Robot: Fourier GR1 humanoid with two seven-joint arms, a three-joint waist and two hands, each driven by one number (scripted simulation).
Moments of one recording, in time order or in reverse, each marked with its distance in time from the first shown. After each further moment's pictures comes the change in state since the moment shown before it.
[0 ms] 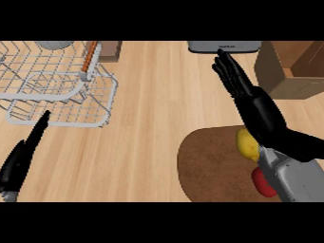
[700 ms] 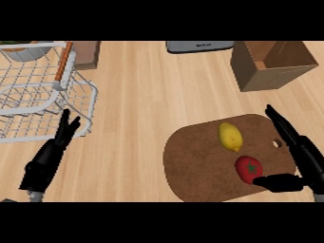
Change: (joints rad) left arm -0.013 -0.109 -0.061 -0.107 0.092 -0.080 0.030; right arm 0.392 -0.334 0.024 0.051 0.462 -0.186 -0.076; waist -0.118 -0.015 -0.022
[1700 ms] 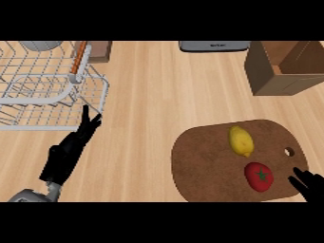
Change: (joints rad) left arm -0.082 -0.059 -0.063 -0.041 0.015 -0.034 0.174; right arm 0.572 -0.378 -0.026 -0.690 0.311 0.063 0.378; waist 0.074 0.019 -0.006
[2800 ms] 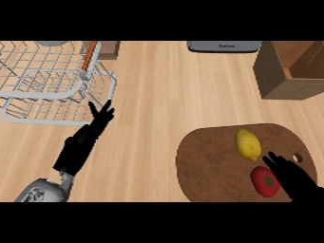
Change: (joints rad) left arm -0.072 -0.073 0.002 0.042 -0.039 -0.051 0.017; right arm -0.261 0.243 0.142 0.196 0.096 0.150 0.219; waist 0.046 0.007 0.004
